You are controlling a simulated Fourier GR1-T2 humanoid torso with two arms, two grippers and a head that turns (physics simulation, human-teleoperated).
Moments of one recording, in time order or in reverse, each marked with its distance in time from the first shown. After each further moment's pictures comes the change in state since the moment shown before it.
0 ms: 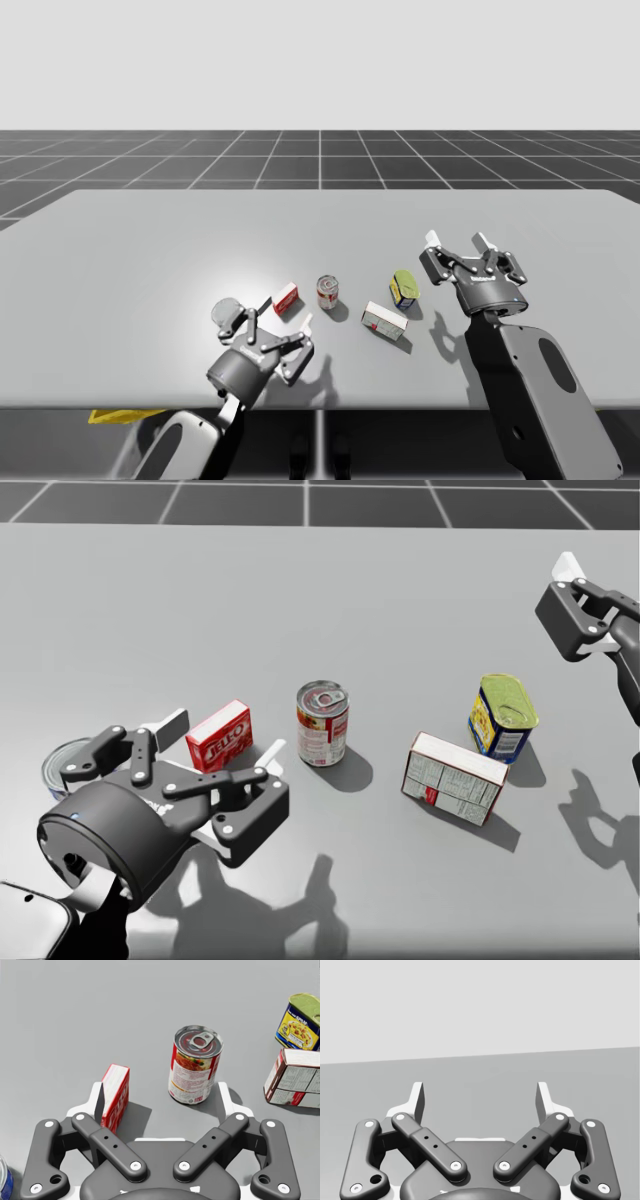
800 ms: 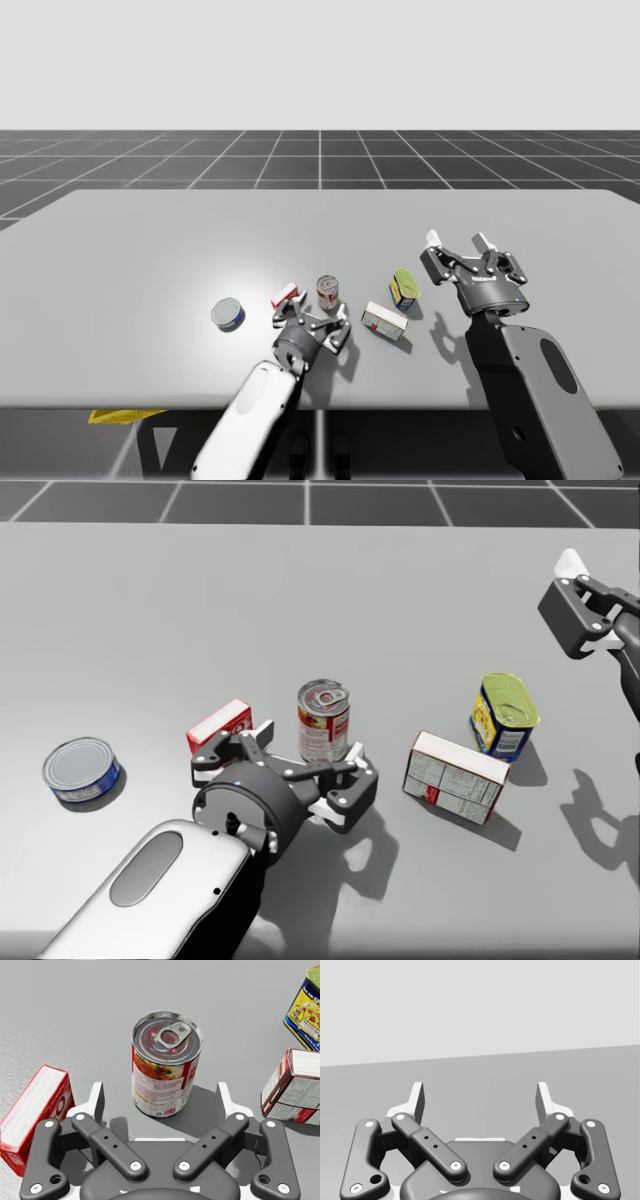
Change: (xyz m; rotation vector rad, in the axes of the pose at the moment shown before) left arm -0.030 -0.041 -0.083 0.044 0.128 0.014; right arm 0.001 0.000 0.001 0.002 0.001 -0.017
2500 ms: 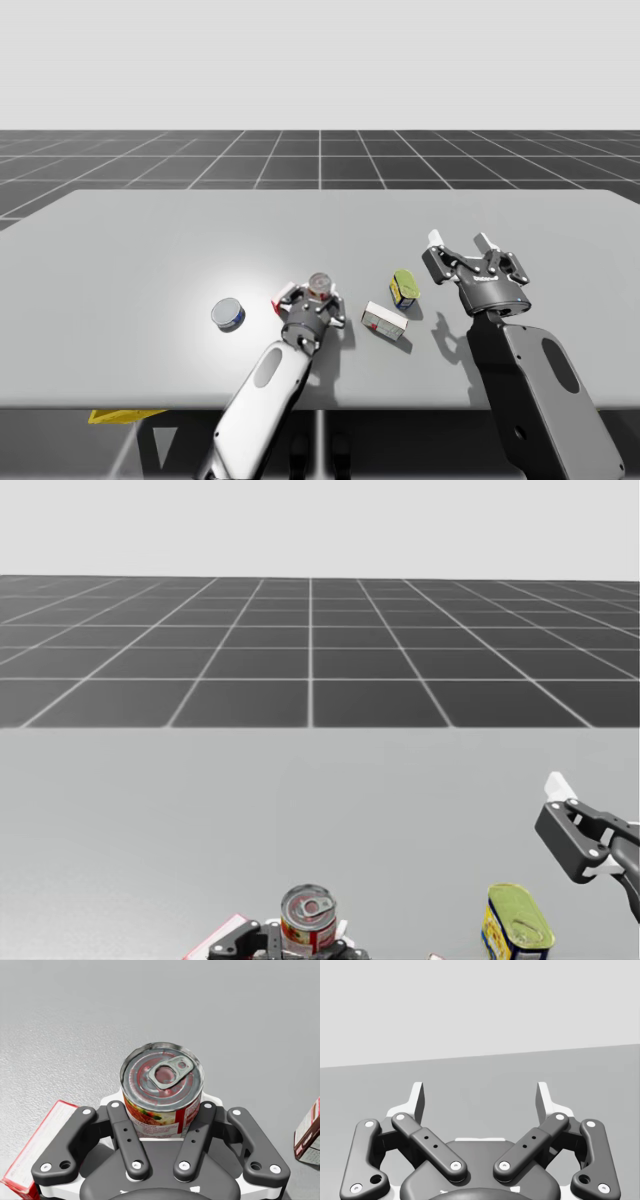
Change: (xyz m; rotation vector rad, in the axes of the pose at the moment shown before) left arm 0.016 -0.005 -0.026 0.141 -0.007 -0.068; right arm -0.001 -0.003 -0.001 -0.009 -0.002 -0.002
